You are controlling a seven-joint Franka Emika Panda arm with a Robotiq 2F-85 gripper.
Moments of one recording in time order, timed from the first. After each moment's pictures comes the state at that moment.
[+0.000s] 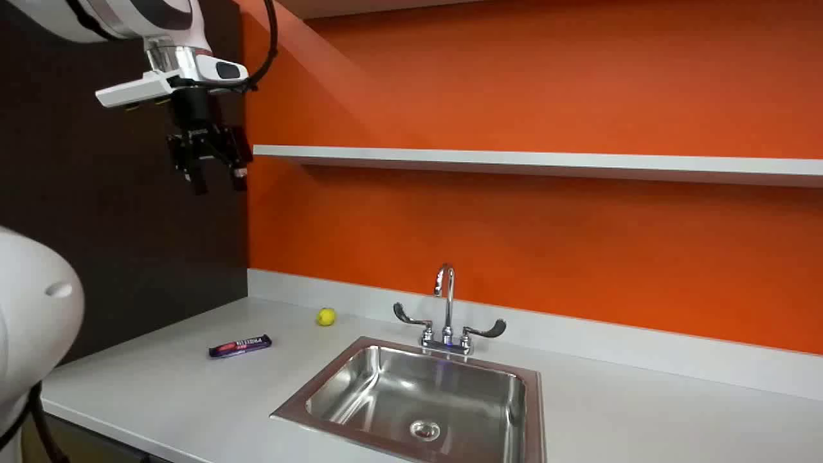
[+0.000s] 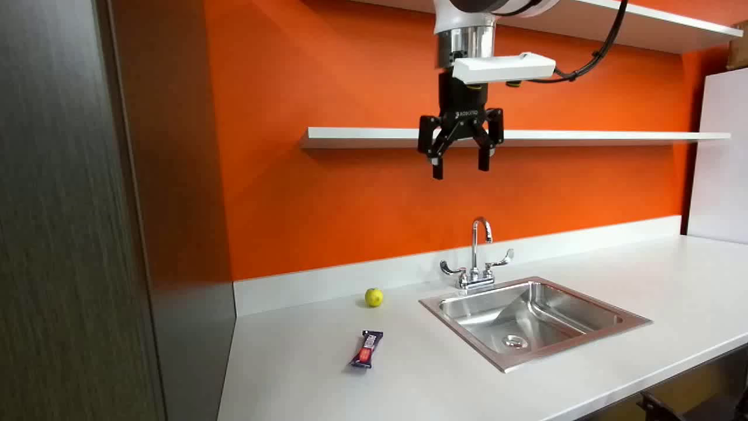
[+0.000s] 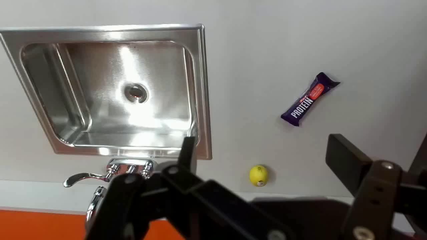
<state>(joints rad) 0.05 -0.62 0.30 -2.40 -0.02 1.96 0.32</state>
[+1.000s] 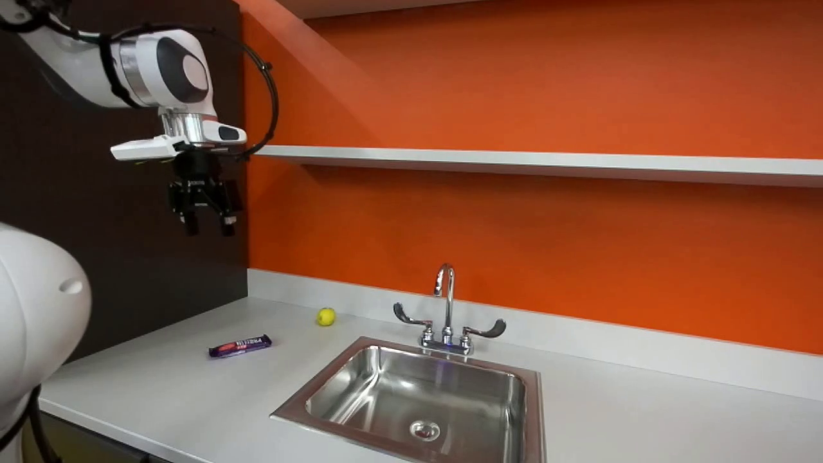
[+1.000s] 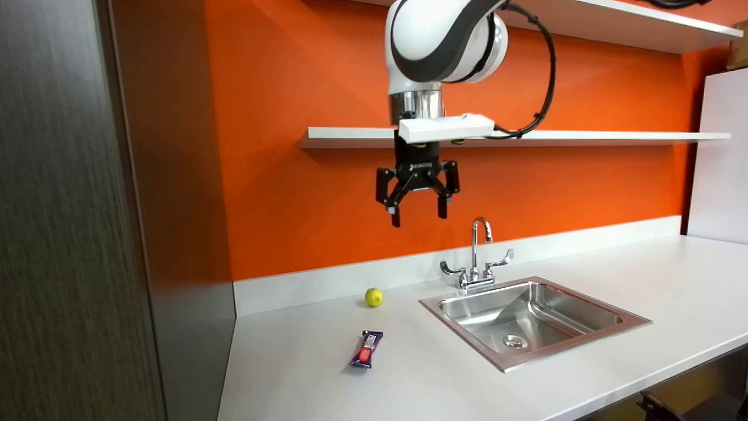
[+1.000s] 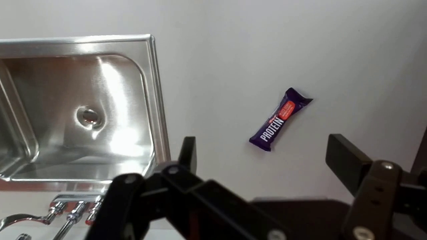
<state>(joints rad) 0.11 -0.31 0.34 -2.34 -0.02 2.10 0.45</state>
